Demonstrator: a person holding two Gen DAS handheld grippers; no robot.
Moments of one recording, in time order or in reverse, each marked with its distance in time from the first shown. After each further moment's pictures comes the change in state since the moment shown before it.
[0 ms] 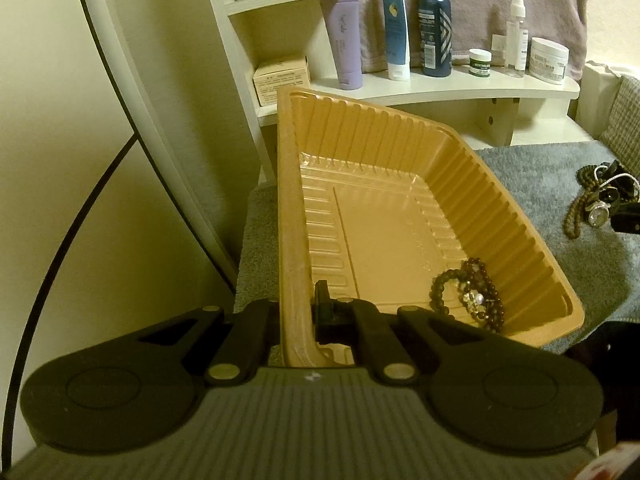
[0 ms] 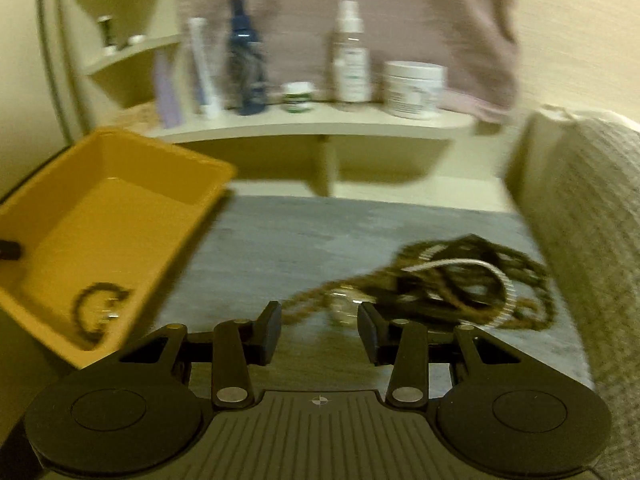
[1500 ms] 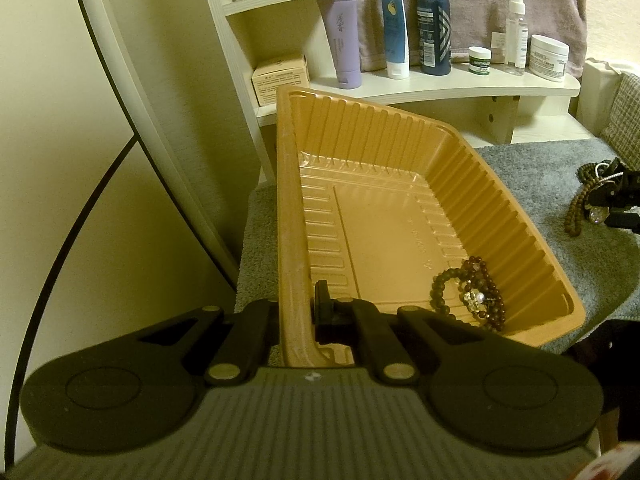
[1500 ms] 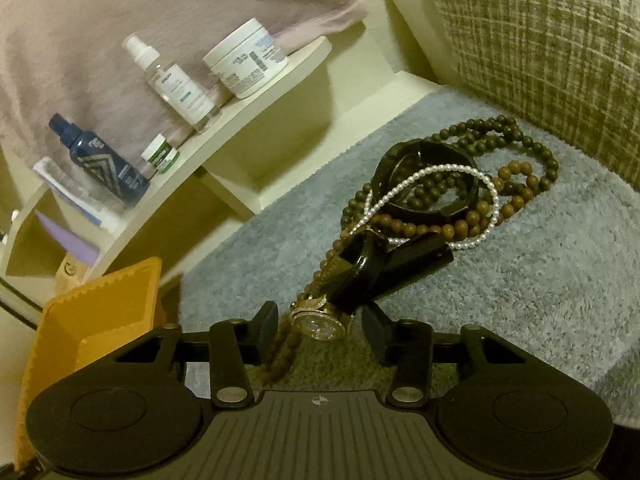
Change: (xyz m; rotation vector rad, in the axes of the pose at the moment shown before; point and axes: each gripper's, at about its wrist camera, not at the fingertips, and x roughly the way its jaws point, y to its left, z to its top) left arm 0.001 0.002 -0.001 0.006 0.001 0.001; right arm 0.045 -0.054 -0.004 0.683 0.007 0.060
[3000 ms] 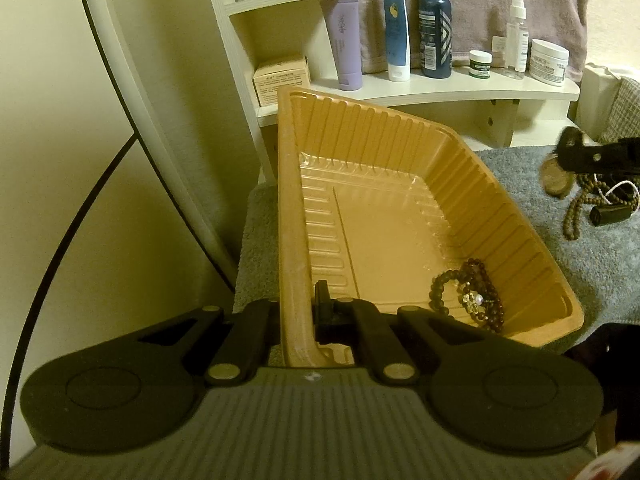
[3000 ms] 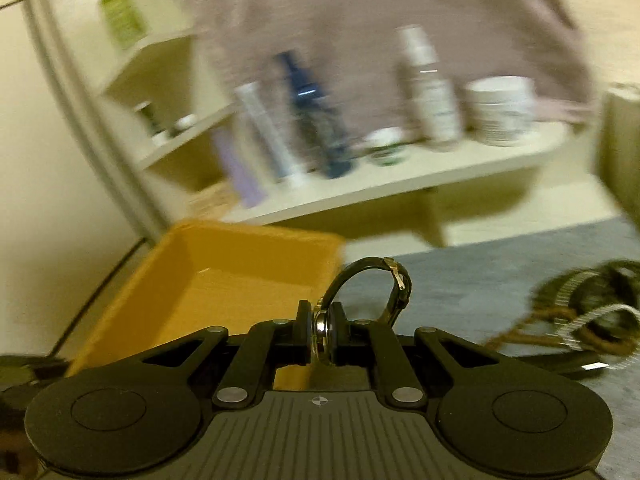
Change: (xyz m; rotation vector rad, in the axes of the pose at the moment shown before) left arm -0.001 0.000 -0.001 -0.009 -0.005 -0.005; right arm -0.017 0.119 -0.033 -0.524 0.062 0.326
